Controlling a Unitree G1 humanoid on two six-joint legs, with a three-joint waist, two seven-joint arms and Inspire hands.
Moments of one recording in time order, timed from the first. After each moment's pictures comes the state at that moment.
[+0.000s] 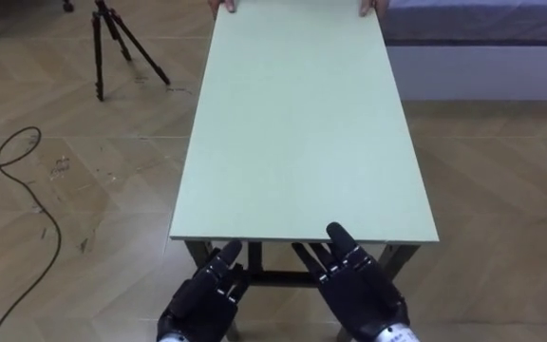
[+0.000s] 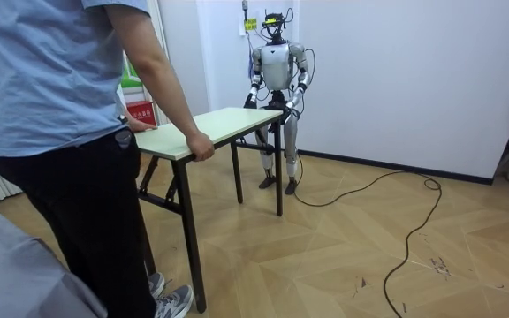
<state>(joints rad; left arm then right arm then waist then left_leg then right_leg) 0.24 0.22 -0.31 0.34 -1.46 0.04 -0.11 0.24 -0.23 0.33 0.30 1.46 0.06 0.35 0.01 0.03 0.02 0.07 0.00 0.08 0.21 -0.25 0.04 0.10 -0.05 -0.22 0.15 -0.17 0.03</state>
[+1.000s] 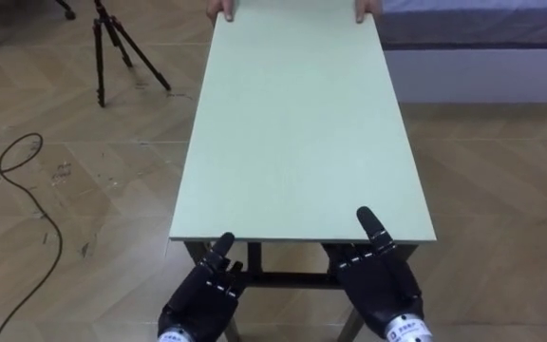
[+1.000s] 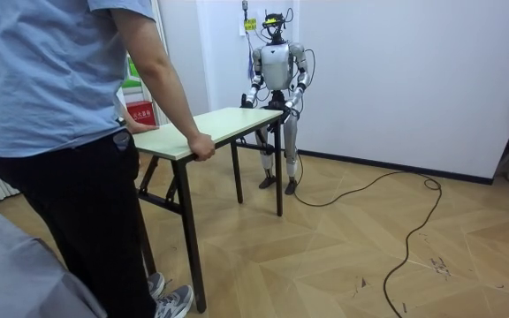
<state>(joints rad) 0.22 0.19 -0.27 0.31 -1.54 0.09 -0.05 0.23 -0.19 0.25 0.30 1.57 0.05 0.25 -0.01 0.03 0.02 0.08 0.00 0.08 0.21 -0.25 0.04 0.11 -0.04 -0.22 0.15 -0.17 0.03</state>
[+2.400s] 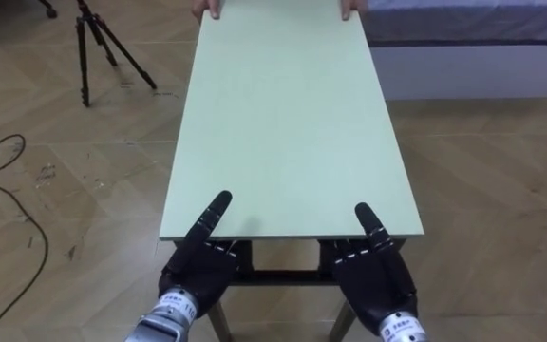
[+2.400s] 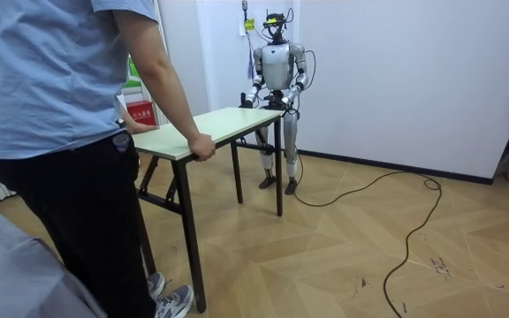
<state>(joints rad) 0.17 0.15 -0.20 0.20 -1.54 0.10 0.04 0.22 -0.15 0.23 0.30 1.56 0.04 0.25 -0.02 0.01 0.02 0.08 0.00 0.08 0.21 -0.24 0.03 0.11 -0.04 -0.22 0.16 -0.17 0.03</state>
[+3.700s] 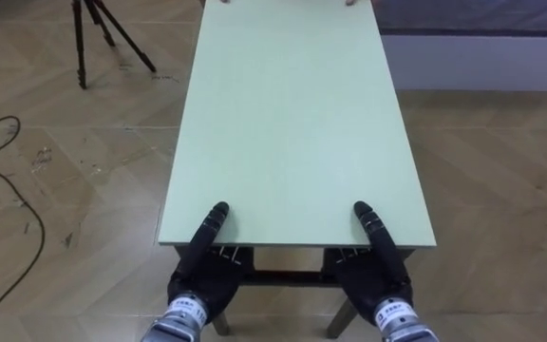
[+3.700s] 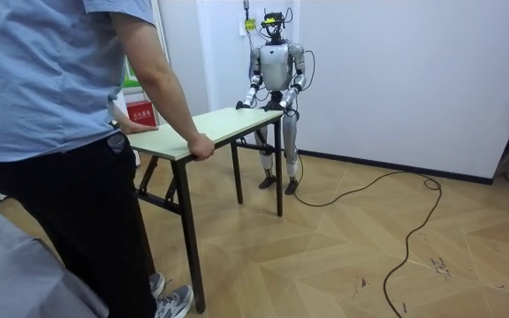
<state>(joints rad) 0.17 0.10 -0.21 0.23 -1.45 0.06 0.07 0.14 -0.14 0.26 0.36 1.53 -0.03 0.07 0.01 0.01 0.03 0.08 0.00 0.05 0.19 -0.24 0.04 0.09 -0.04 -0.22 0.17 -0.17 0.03</state>
